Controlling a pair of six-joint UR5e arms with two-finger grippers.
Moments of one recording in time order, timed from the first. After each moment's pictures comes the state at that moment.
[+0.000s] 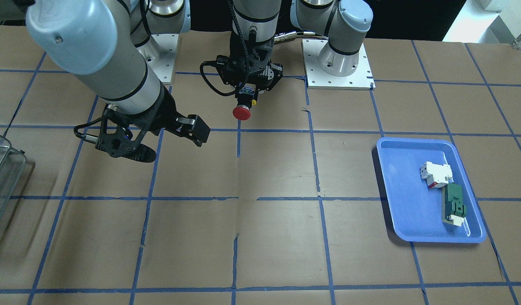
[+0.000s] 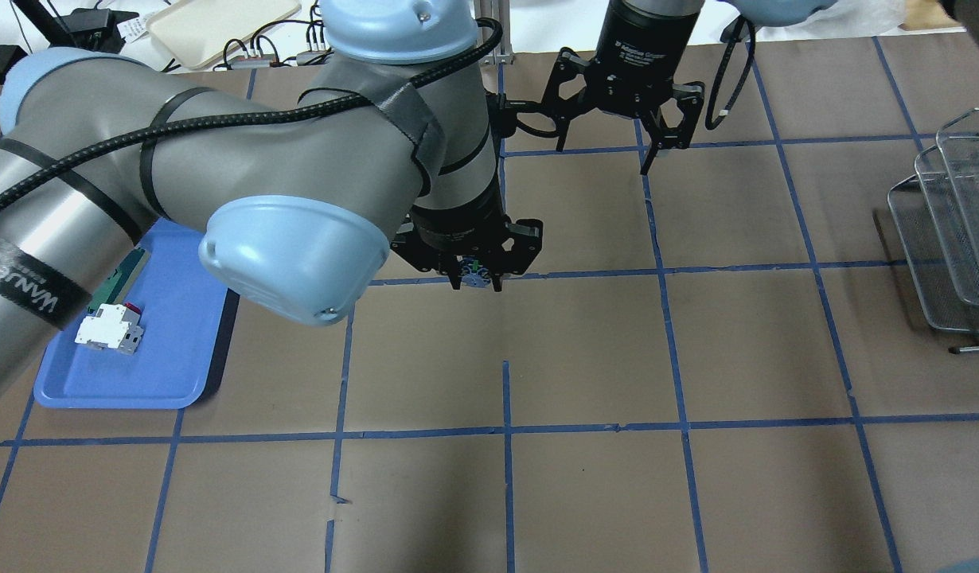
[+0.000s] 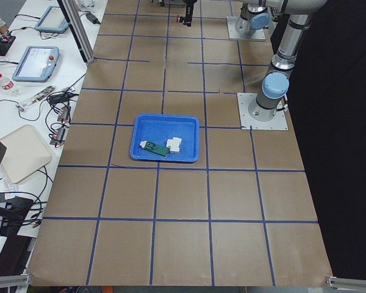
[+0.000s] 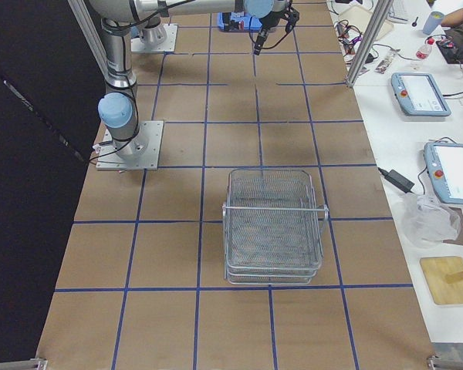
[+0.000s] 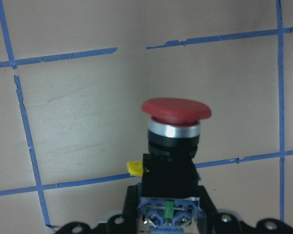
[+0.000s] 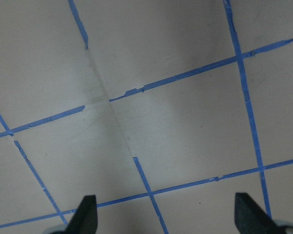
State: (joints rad) left arm -2.00 -1.65 -1.59 -1.47 1.51 -0.32; right arm 1.73 -1.25 1.23 -1.37 -1.37 0.44
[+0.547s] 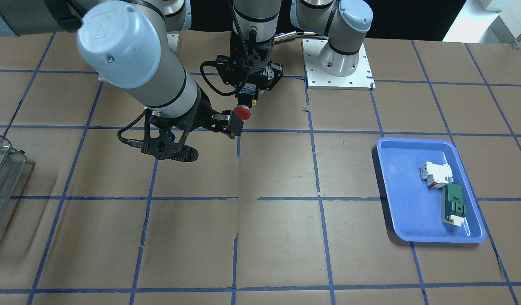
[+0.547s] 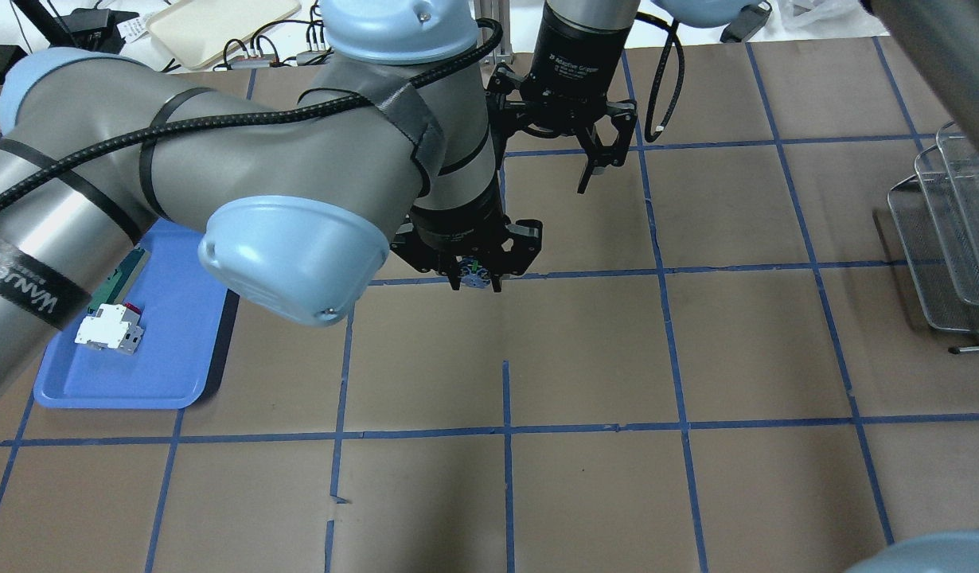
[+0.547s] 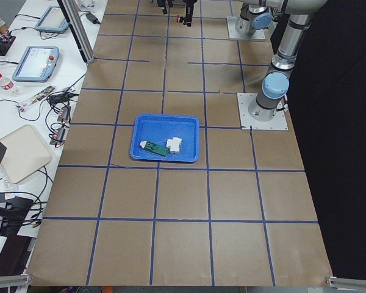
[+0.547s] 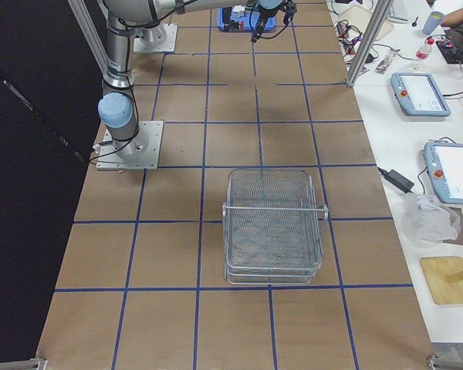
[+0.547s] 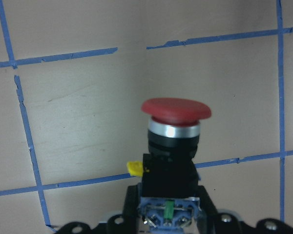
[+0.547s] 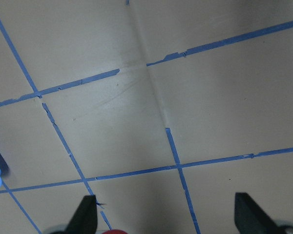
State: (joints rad) left arm -2.00 -1.65 -1.59 -1.47 1.51 -0.32; right arm 1.79 -1.22 1.19 -1.31 -1.29 0.44
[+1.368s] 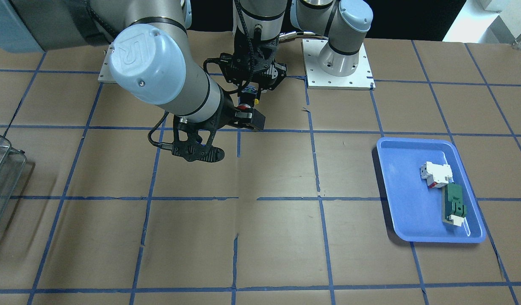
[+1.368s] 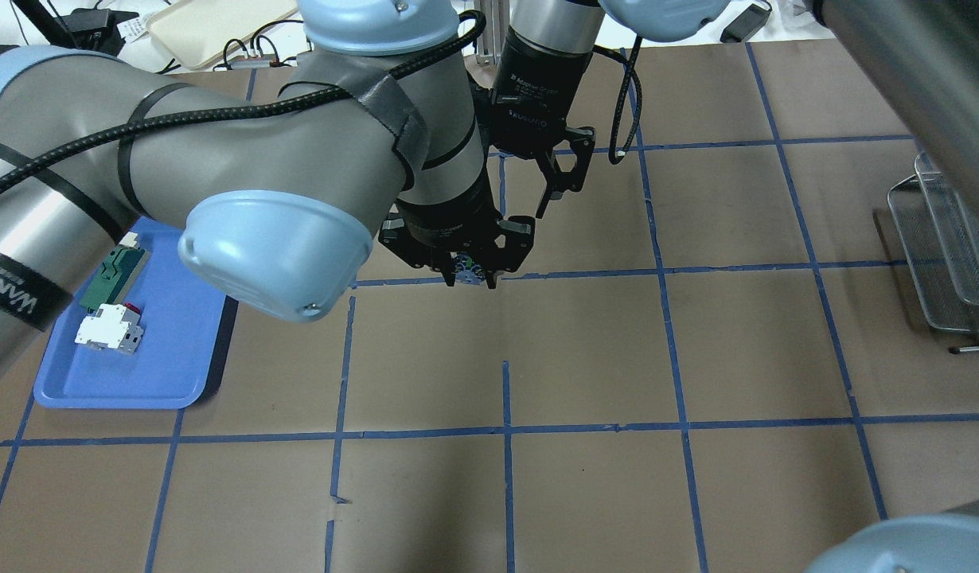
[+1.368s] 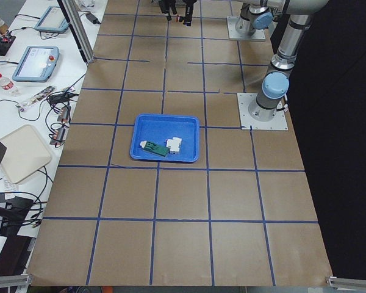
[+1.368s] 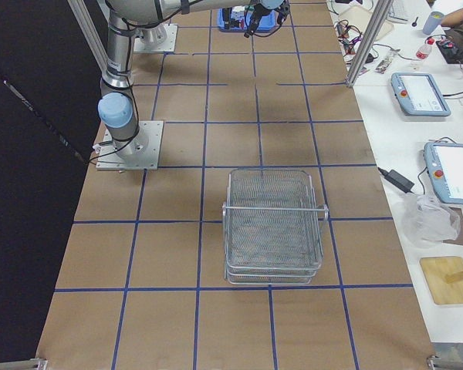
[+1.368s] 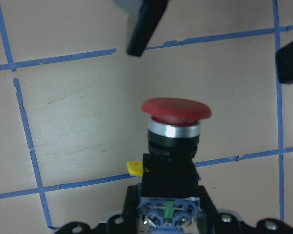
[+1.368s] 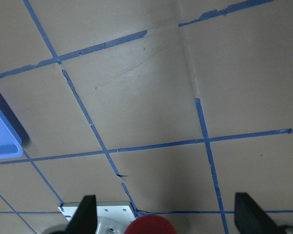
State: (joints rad) left arm -1.98 -1.64 -1.59 -1.48 1.49 -0.28; right arm 1.82 -1.18 1.19 -1.28 -1.17 0.44
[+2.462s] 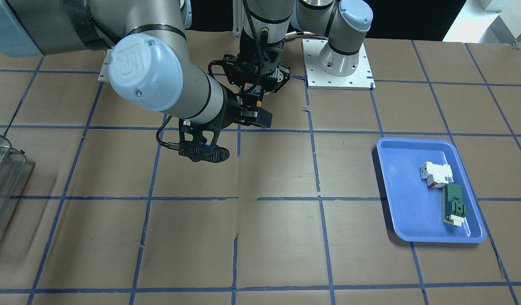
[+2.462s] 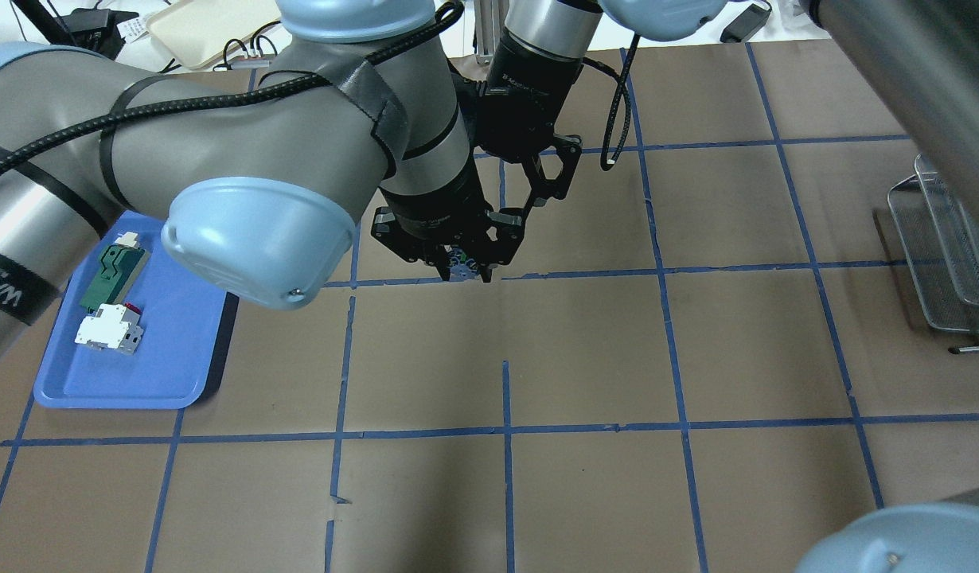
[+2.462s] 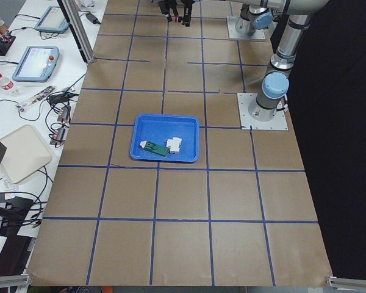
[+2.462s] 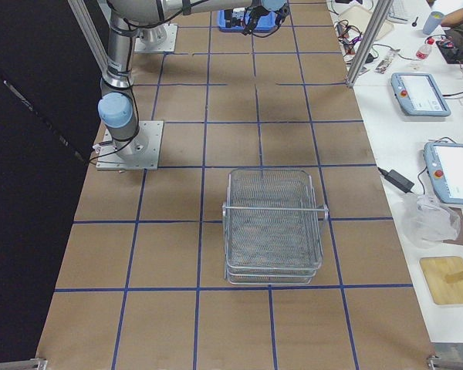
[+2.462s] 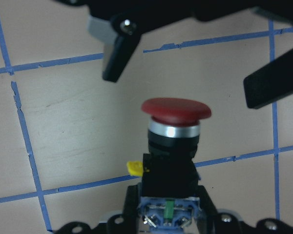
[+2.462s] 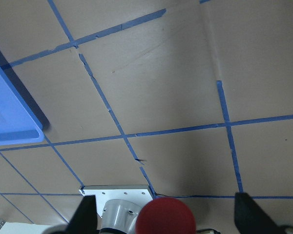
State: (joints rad) left arm -1.96 -1.64 -1.59 -1.48 1.47 -0.26; right arm 1.82 -1.18 1.19 -1.25 -1.09 0.45
